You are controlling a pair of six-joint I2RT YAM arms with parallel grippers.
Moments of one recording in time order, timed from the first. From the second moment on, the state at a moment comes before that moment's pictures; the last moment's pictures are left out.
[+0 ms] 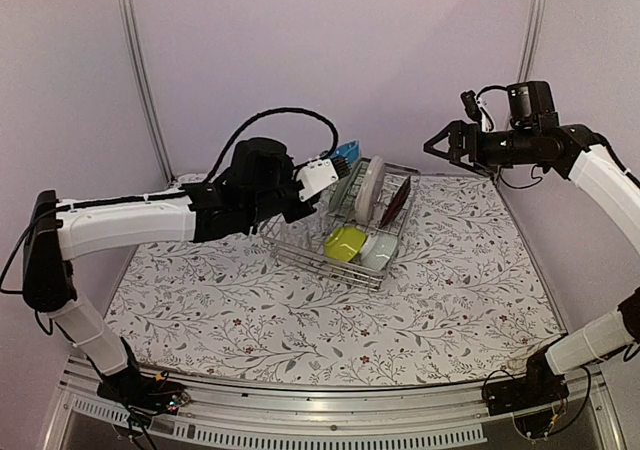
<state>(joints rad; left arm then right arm) -0.90 1.63 1.29 0.01 -0.33 0.70 0.34 1.34 1.44 -0.64 -0.44 0.35</state>
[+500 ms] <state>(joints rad) -1.07 1.67 1.10 0.42 -0.51 1.29 0.40 1.52 1.61 -0.82 -0.56 0.41</state>
